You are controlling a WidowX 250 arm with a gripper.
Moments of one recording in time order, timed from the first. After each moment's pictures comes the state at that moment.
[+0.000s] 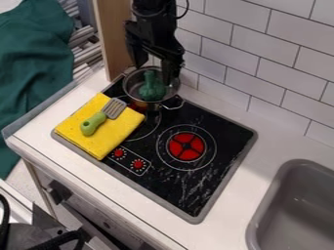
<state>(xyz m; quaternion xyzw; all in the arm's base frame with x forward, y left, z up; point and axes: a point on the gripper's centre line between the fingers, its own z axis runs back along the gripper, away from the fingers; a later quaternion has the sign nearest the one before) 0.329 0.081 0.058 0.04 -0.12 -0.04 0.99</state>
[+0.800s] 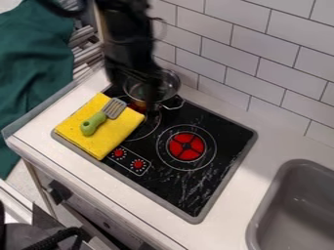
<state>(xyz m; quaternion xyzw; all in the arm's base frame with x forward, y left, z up) 0.270 0.105 0.057 0.04 -0.14 0.03 0.99</state>
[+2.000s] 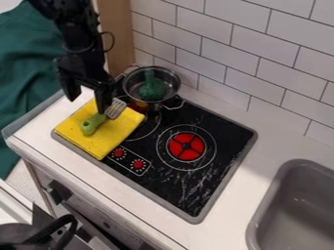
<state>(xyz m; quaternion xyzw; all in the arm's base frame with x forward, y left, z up) 0.257 0.181 -0.004 0.04 -0.05 0.09 0.99</state>
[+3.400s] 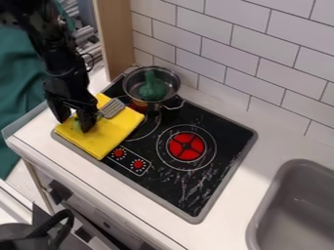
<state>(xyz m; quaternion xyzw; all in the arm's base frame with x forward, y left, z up) 0.240 0.186 -0.032 0.02 -0.04 0.08 1.00</state>
